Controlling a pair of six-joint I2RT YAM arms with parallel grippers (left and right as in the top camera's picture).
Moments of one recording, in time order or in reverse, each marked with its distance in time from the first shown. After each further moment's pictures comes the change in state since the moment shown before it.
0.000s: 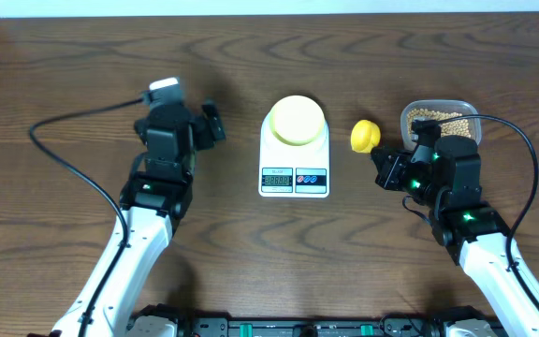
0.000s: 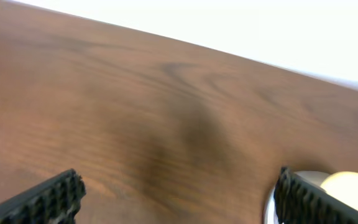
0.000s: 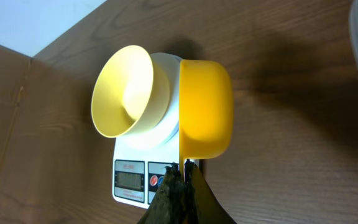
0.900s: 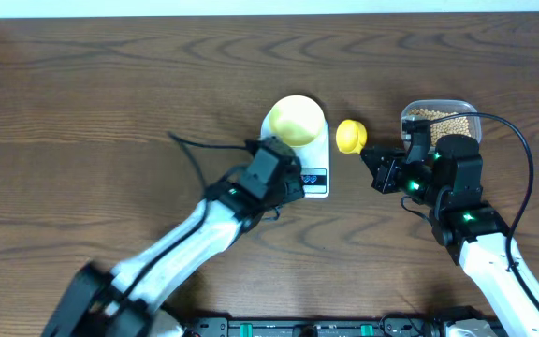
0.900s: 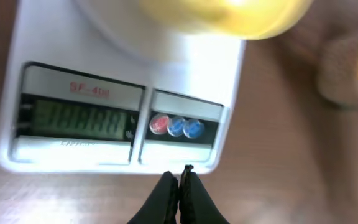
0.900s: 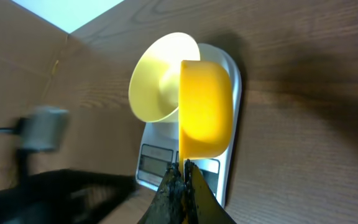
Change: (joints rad) left arm -0.445 0.209 0.002 -0.181 0.322 -0.606; right arm 0.000 -0.001 0.000 0.040 -0.143 -0.071
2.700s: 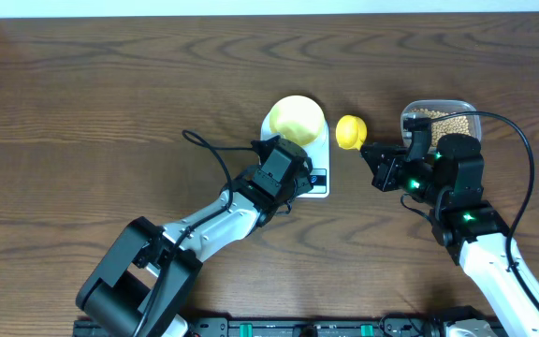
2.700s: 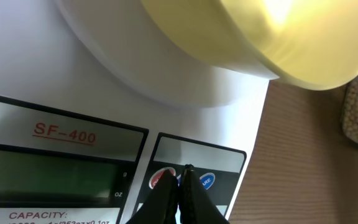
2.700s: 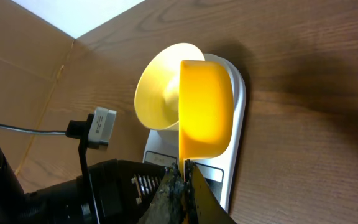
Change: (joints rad) left arm -0.021 0.216 -0.001 0.224 -0.077 -0.119; right arm 0.000 0.000 0.000 0.038 -0.006 0.001
